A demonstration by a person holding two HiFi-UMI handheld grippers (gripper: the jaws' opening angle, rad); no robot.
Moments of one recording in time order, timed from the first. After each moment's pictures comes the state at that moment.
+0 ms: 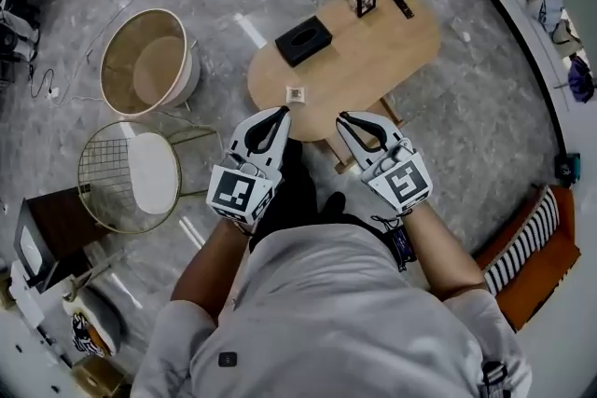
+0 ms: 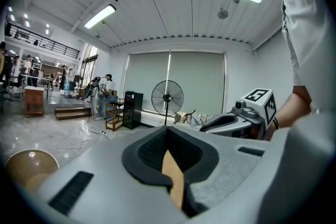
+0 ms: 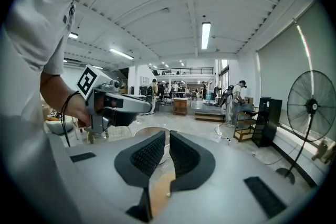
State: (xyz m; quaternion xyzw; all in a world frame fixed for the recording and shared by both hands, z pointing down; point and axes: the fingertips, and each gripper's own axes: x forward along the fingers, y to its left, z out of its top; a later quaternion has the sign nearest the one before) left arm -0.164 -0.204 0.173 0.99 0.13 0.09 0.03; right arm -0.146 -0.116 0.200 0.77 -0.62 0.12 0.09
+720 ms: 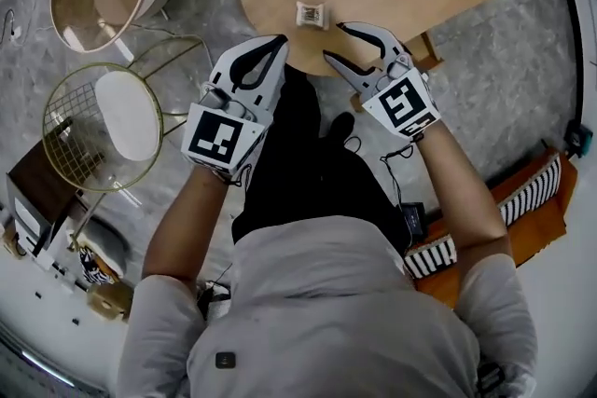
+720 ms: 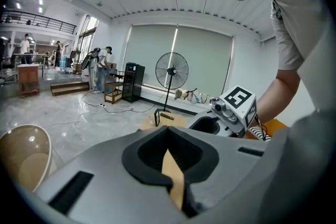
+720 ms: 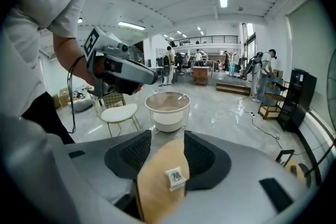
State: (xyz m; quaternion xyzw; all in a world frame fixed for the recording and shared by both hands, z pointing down) left arm -0.085 -0.300 0.388 0.95 0.15 0.25 0.08; right arm -0.066 -0.238 0.451 0.65 -0.71 0.21 0.20
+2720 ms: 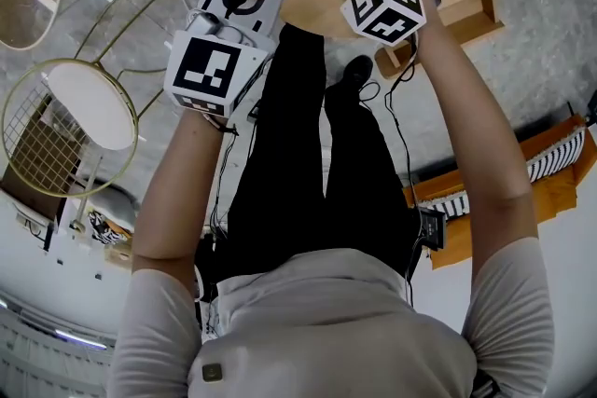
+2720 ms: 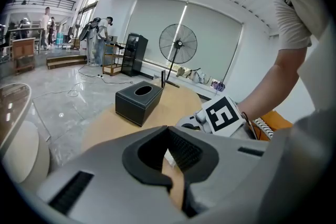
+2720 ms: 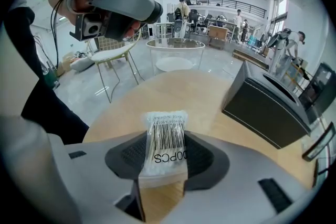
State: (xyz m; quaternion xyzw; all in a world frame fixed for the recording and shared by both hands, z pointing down) left arm -0.053 -0.316 0.659 0.92 0.18 0.33 0.09; right arm -0.050 -0.259 0.794 0.54 -0.68 0.32 0.38
